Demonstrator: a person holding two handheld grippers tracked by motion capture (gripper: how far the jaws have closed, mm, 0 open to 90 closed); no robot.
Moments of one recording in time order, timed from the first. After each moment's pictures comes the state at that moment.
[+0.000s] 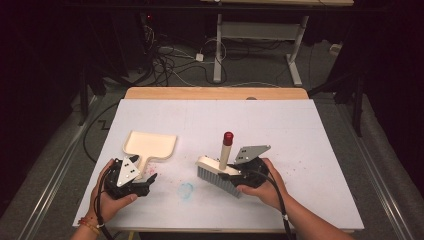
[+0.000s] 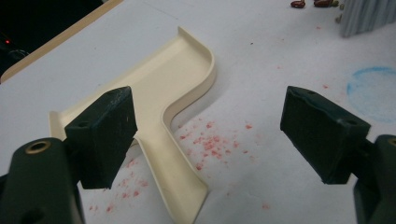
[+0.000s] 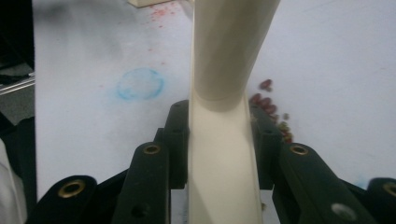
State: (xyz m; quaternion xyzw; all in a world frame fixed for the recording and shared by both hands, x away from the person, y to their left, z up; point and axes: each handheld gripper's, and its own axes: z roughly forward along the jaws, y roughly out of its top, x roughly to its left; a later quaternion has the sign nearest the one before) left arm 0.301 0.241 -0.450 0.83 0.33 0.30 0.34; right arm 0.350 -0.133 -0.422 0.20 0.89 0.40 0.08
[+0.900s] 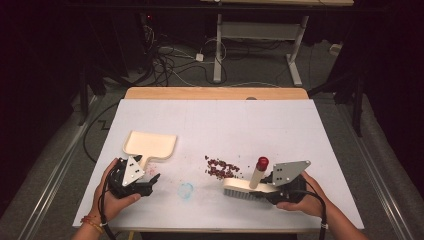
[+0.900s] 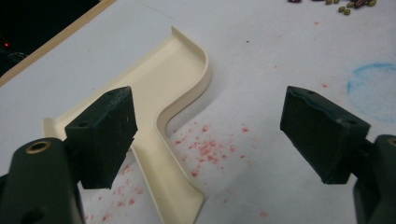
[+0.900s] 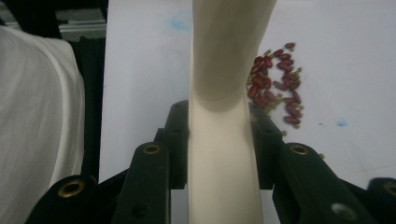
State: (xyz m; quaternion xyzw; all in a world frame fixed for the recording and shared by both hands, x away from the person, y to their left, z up) left arm 0.305 0.232 -0.451 0.84 0.32 0.30 0.33; right arm 0.318 -0.213 -0.416 0.06 0.91 0.39 0.07
